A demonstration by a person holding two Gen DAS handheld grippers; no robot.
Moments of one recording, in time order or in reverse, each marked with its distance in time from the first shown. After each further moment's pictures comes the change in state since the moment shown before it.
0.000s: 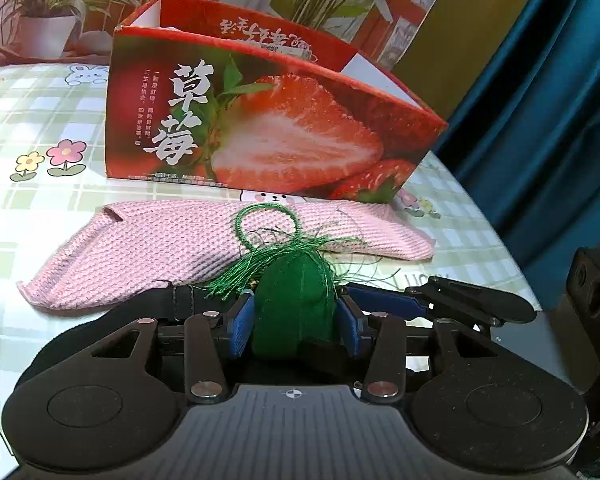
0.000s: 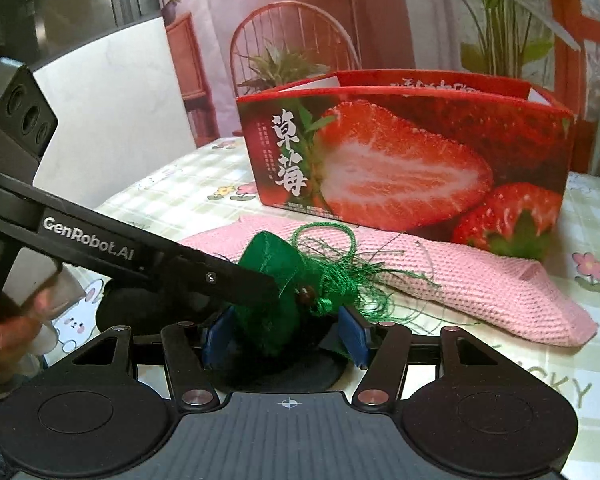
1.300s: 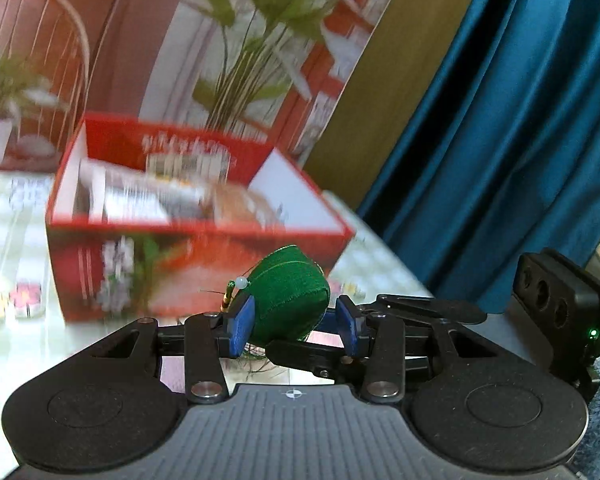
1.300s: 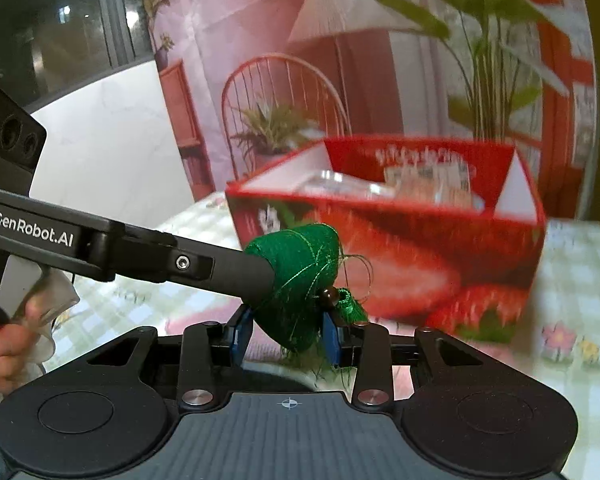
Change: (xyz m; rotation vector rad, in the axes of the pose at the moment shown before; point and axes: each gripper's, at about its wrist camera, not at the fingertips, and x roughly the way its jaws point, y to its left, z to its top) left arm -0.050 -0.032 0.075 0.125 -0.181 -0.170; right arm -0.035 -0.012 0.067 0.007 -0.104 -0.012
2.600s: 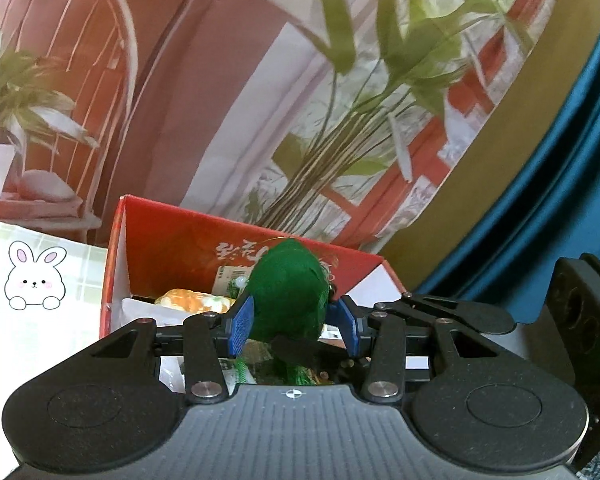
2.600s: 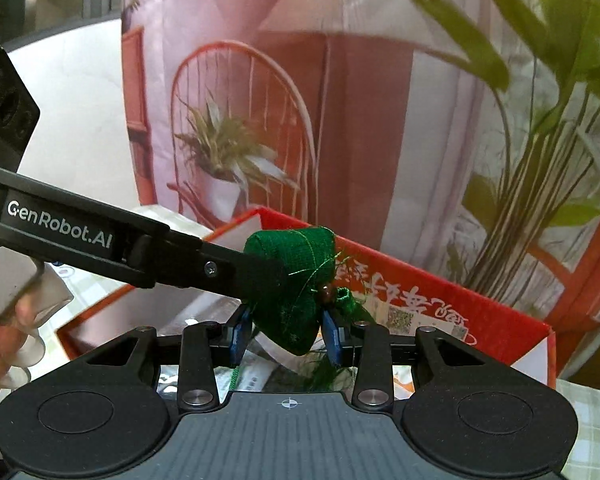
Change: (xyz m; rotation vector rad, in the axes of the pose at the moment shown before) left arm 0.109 0.123 0.115 -0.177 -0.054 0.057; right arm 0.172 -0.057 0.150 -0.184 0.095 -0.128
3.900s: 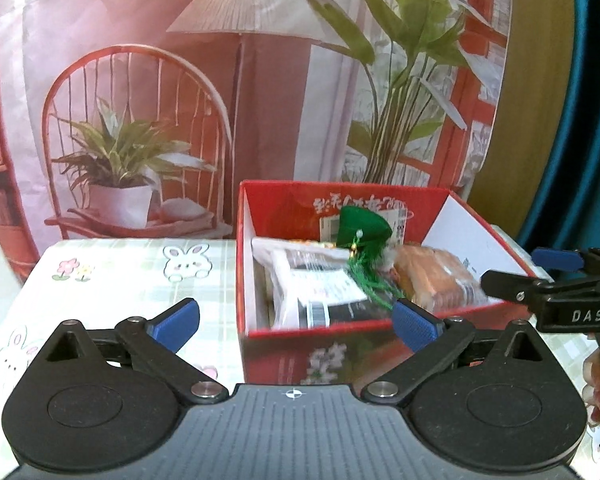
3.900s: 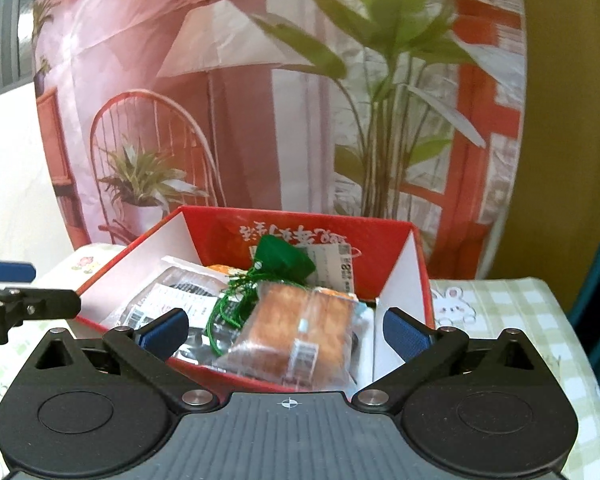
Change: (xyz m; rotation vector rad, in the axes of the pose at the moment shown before) left arm -0.103 -0.058 -0.078 0.252 -0.045 0.439; right arm -0.116 0.000 -0.076 0.263 -0.105 -0.237
